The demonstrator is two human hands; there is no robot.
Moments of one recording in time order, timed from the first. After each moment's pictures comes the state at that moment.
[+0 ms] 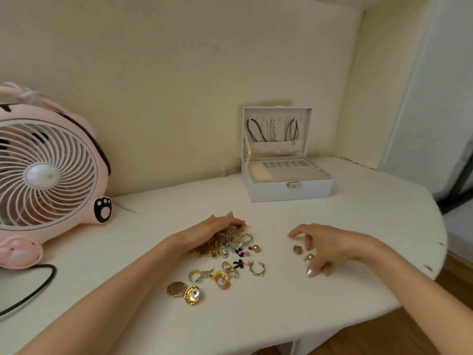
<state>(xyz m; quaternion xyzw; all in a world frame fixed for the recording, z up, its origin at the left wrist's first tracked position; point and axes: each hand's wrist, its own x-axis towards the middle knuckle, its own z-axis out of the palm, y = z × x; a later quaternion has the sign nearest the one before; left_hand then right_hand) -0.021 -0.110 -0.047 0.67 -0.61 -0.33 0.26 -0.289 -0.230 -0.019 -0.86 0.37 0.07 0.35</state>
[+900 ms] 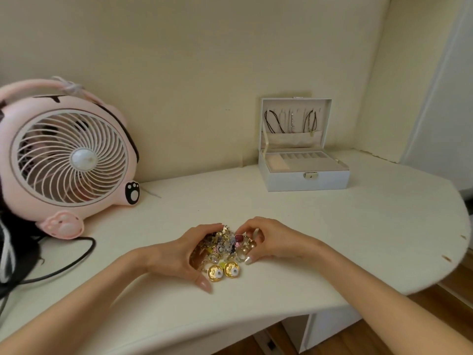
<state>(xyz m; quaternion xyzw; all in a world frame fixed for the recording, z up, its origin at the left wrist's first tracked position) -0.003 0.001 -0.055 0.67 -0.66 -0.30 0.18 -0.197 -0.158 -0.040 -0.91 0.18 -0.05 0.36</state>
